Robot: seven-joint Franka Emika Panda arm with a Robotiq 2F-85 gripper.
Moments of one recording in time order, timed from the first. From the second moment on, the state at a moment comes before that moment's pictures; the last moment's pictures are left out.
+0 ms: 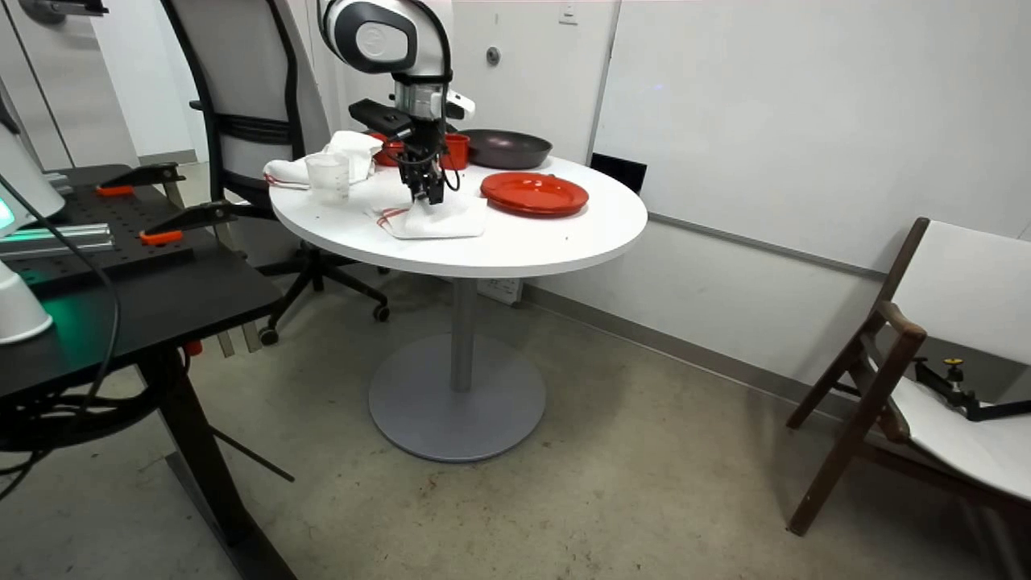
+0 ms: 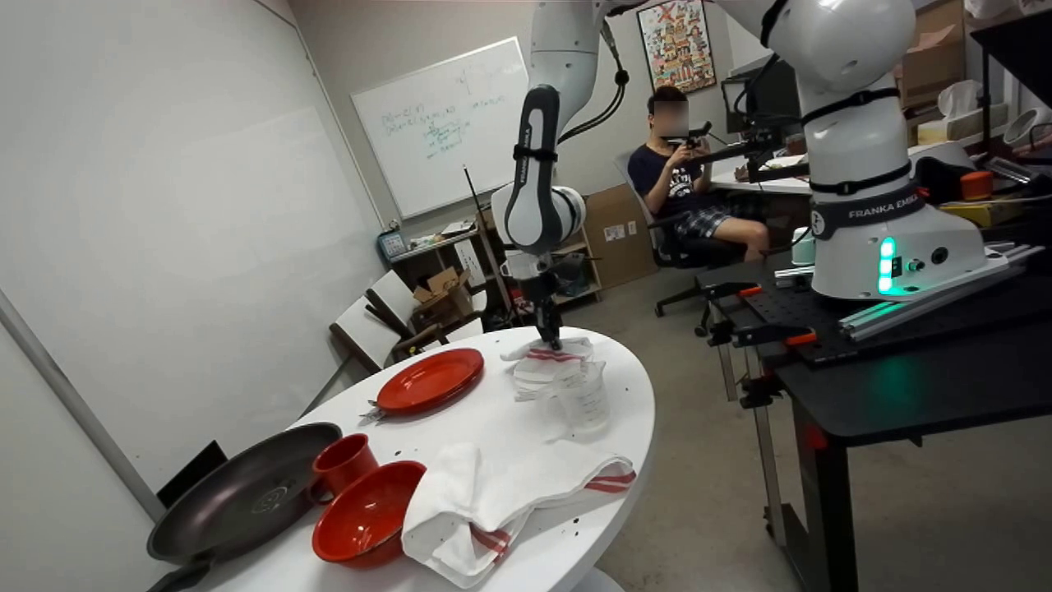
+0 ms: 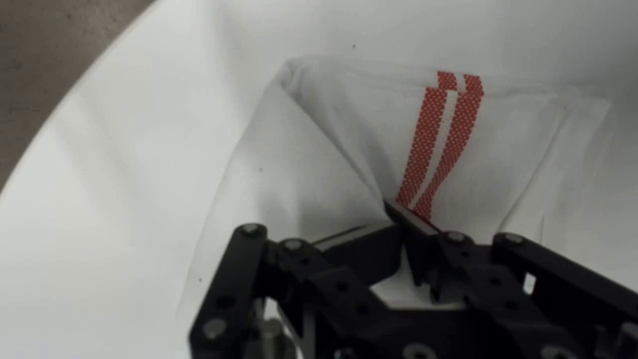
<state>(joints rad) -0.35 0.58 0.06 -2.19 0.08 2.77 -0.28</state>
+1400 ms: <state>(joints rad) -0.32 0.35 0.10 -2.55 0.13 2.75 -0.29</state>
